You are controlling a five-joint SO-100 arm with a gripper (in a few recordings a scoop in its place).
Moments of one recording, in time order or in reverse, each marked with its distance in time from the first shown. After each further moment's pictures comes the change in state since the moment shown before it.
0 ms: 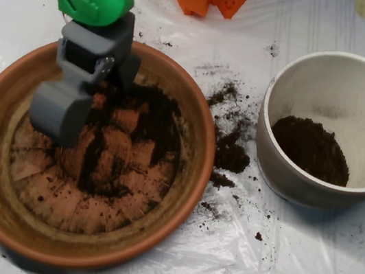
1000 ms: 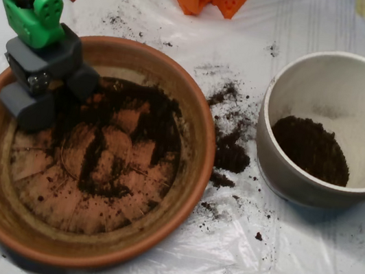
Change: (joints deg) arm 12.9 -23.2 -15.5 -3.4 2.2
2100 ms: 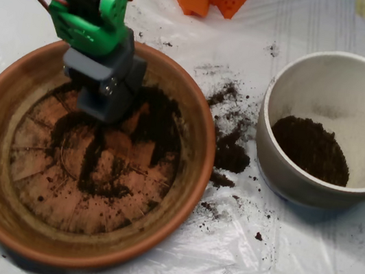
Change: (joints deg) arm -17.3 12.5 0.5 16.7 -2.4
